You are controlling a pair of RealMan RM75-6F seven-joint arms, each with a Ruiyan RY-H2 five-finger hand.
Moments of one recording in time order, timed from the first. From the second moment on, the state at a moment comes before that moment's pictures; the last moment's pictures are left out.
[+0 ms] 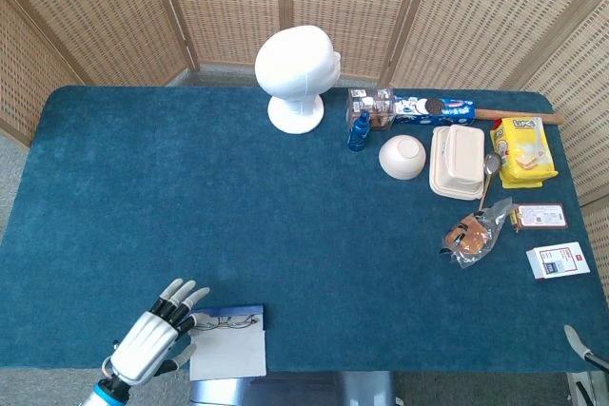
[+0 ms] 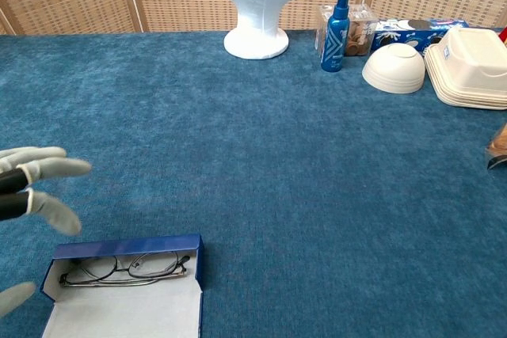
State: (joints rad) left arm -0.19 -1.47 0.34 -1.63 1.83 1.52 0.27; right arm -0.19 -1.18 0.08 -1.36 -1.57 1.71 0.44
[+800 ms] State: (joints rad) left arm -0.01 -1.58 0.36 -1.15 2.02 1.70 0.25; right arm -0.16 -1.17 0.04 -1.34 -1.63 1.73 0.45
